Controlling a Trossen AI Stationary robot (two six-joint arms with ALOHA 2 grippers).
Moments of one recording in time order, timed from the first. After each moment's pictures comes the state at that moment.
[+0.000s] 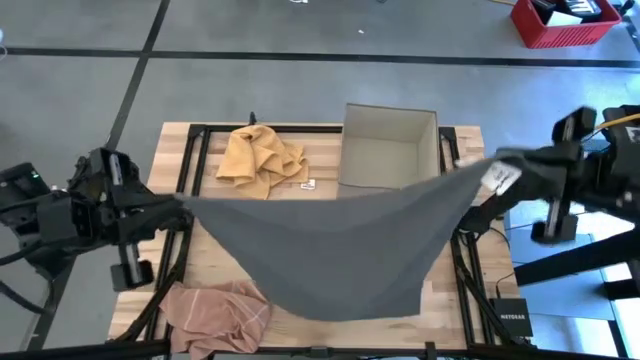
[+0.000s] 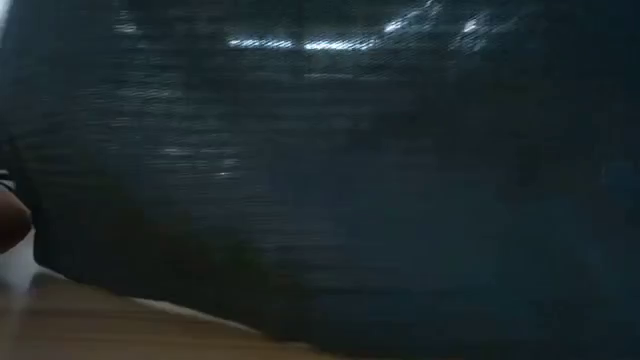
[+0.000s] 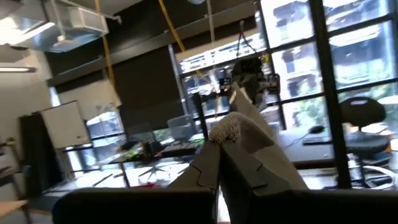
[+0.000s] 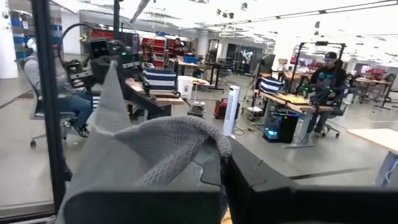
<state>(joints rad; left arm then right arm) -1.06 1.50 2.09 0.27 -1.31 1.04 1.16 1.50 2.36 0.00 1.49 -0.95</state>
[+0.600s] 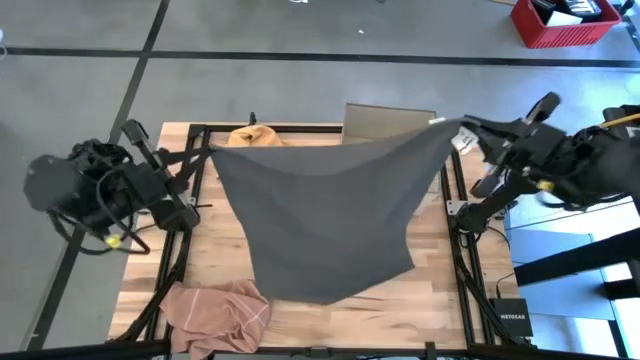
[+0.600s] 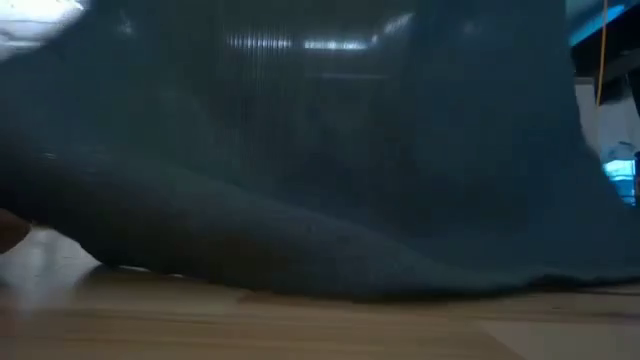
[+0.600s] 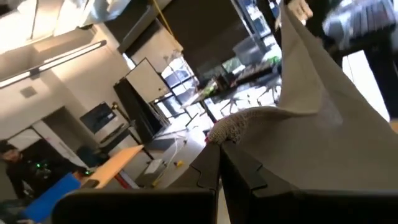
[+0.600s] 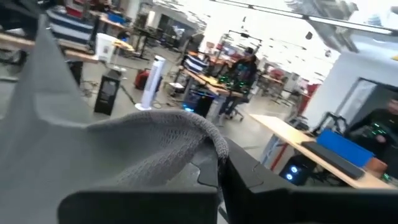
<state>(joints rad) -0.82 1.39 2.09 -0.66 -1.50 0.59 0.86 1.41 2.33 -1.08 1.51 -0.21</state>
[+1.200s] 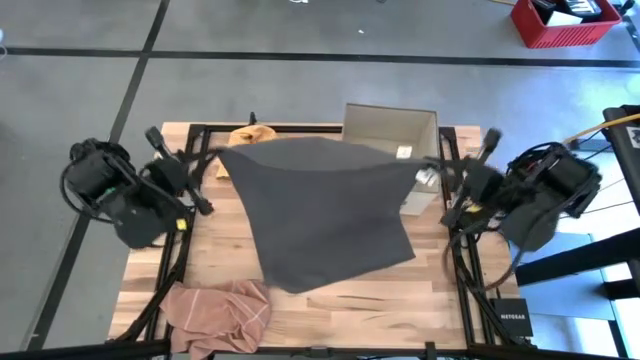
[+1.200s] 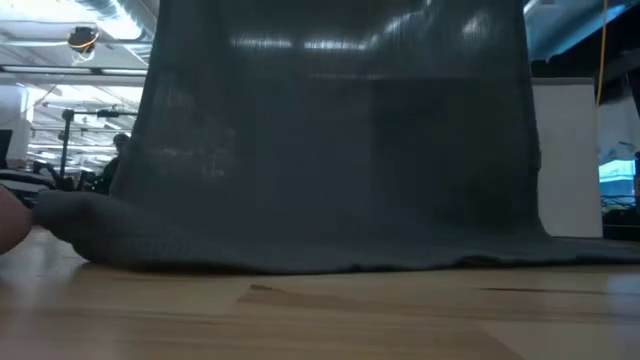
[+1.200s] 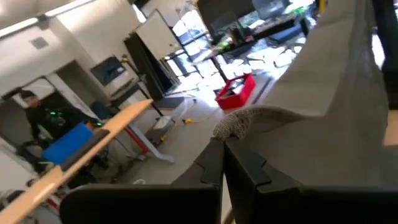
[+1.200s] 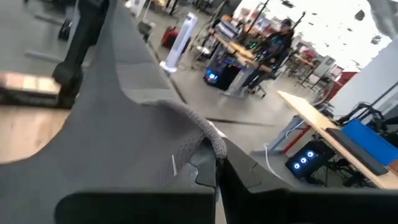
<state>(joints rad) -0.74 1.35 1.96 -1.52 -1.46 -0.41 0.78 1.44 2.18 -1.57 1.26 0.34</state>
